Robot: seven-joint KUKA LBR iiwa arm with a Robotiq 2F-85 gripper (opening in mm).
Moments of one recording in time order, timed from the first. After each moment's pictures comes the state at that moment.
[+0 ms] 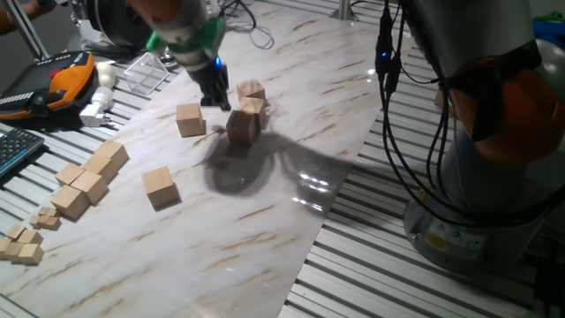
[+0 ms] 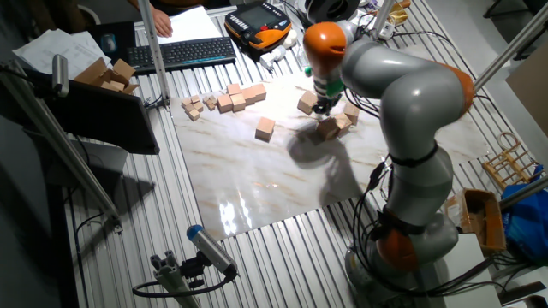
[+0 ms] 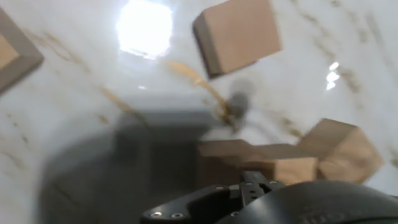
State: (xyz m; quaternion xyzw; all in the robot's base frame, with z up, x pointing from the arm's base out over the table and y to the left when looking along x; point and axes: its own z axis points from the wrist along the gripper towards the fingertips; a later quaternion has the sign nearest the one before) arm 0.559 -0.035 0.141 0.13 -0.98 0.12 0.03
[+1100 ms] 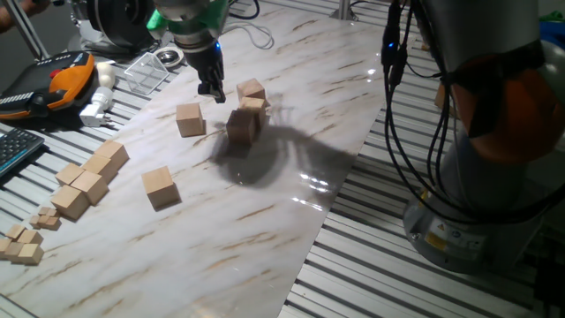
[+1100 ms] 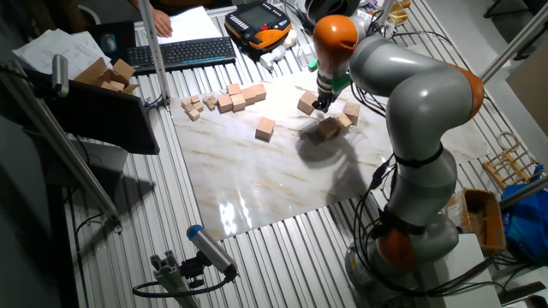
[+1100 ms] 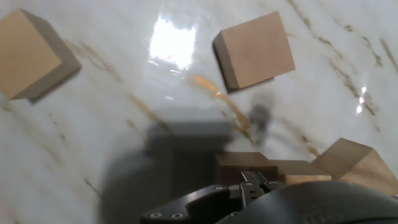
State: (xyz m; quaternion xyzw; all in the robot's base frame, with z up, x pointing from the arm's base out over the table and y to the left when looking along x) arm 0.570 -0.017 0.145 0.16 -0.98 0.05 0.04
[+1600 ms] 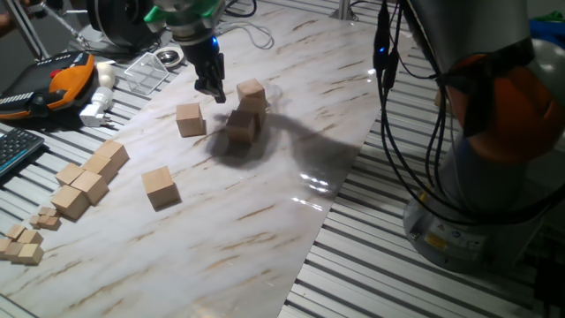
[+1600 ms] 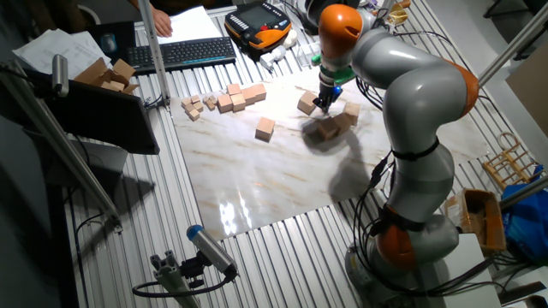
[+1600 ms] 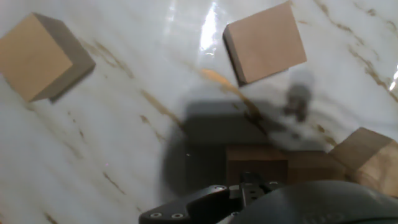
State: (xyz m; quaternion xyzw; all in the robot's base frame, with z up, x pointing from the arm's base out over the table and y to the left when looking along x) arm 0.570 -0.017 0.145 0.10 -0.99 0.02 0.08
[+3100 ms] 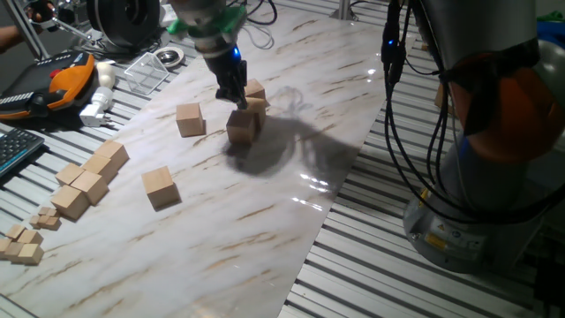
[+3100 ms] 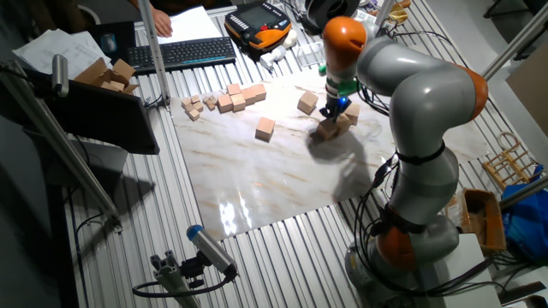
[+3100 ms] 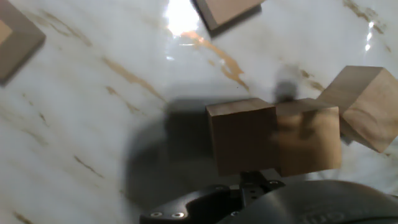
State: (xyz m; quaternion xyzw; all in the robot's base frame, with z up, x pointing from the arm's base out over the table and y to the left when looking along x) arm 0.523 -0.036 0.122 0.07 -0.99 0.05 0.08
